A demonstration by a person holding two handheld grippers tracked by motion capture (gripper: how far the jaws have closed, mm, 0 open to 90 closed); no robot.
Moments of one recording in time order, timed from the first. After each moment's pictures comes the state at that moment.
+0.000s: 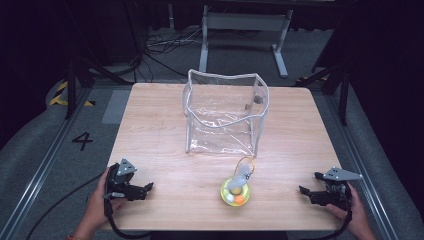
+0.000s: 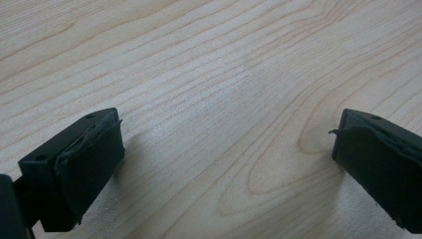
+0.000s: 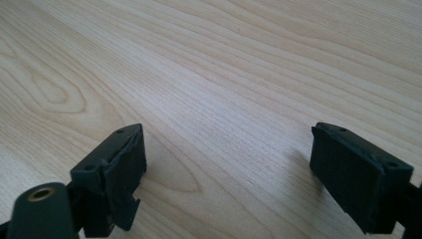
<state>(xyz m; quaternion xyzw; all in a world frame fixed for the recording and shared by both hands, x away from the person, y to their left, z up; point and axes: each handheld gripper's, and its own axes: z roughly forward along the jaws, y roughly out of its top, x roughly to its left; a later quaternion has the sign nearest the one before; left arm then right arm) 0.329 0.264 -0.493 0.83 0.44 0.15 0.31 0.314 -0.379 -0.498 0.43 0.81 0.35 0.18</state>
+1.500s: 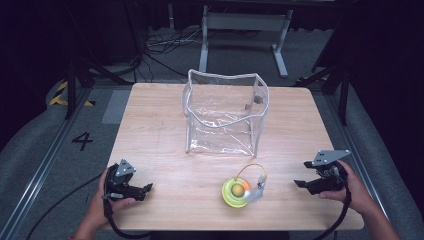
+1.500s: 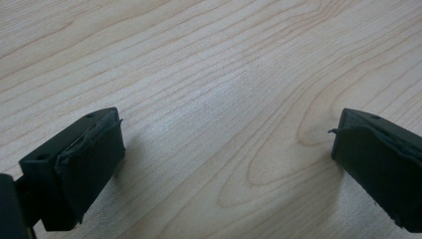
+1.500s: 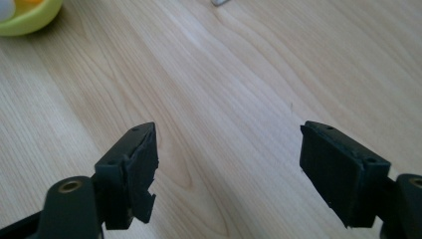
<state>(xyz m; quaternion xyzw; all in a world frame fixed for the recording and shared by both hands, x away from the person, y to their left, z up) 0.326 0.267 -0.493 0.83 0.43 0.15 0.31 0.343 -0.338 -0.425 0.30 0.90 0.29 0.13</state>
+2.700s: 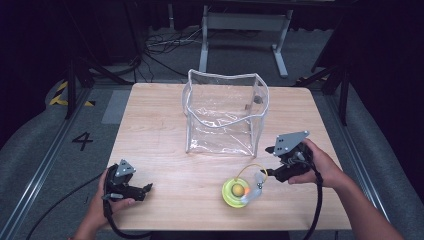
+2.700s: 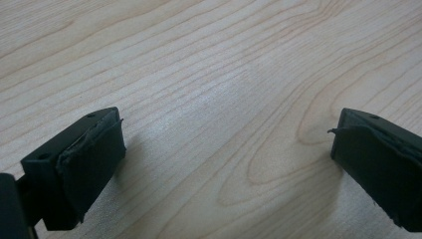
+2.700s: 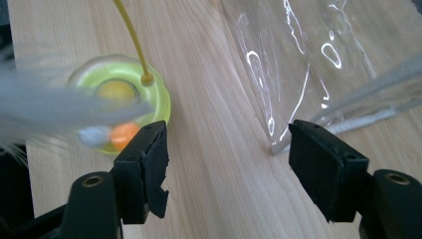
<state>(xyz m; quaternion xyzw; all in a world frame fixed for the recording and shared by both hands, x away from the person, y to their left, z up) 0.326 0.267 -0.493 0.83 0.43 0.15 0.31 0.358 -0.222 -0.354 0.13 0.94 0.29 0.13</state>
